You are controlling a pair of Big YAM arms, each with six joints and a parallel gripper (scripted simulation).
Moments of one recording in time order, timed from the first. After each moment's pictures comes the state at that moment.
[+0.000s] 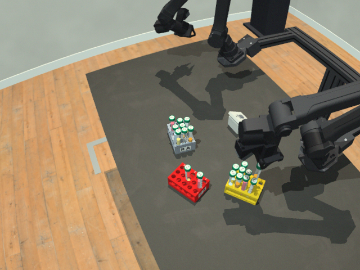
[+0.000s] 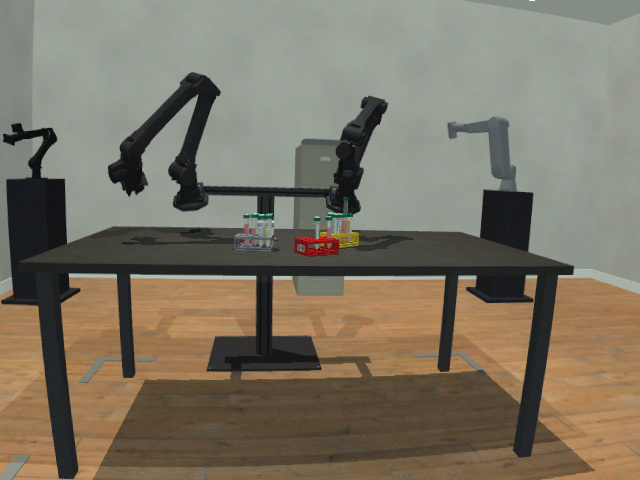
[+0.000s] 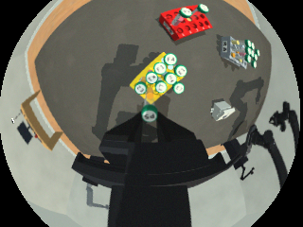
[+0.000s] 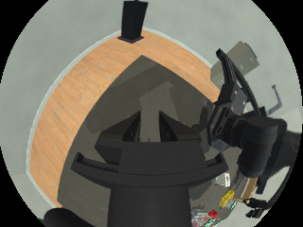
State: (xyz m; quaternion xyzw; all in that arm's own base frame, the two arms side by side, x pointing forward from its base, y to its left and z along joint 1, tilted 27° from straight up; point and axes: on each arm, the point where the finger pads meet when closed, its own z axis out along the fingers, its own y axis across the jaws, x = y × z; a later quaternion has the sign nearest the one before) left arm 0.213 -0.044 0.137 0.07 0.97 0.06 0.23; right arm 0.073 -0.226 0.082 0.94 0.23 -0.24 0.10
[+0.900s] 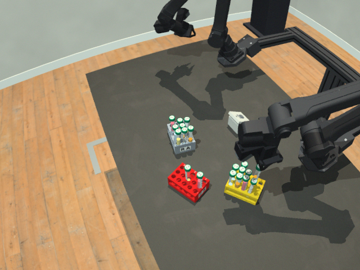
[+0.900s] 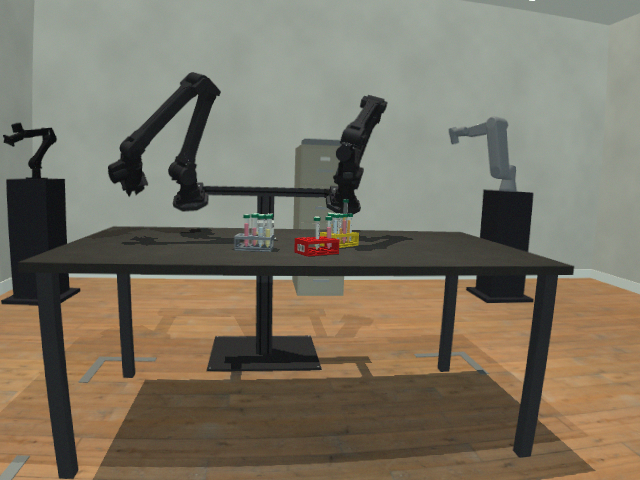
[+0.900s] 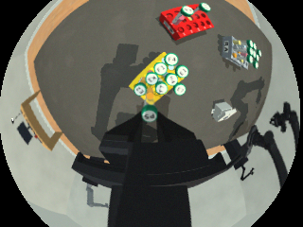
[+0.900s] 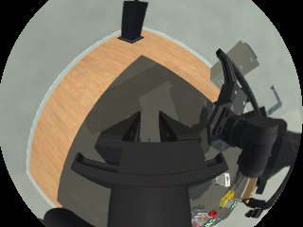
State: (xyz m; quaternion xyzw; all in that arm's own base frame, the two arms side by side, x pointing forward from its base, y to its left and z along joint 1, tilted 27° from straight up) left arm 0.216 -0.043 0.130 0.07 0.97 0.06 0.23; right arm 0.073 -0.226 0.082 0.94 0.23 -0.24 0.10
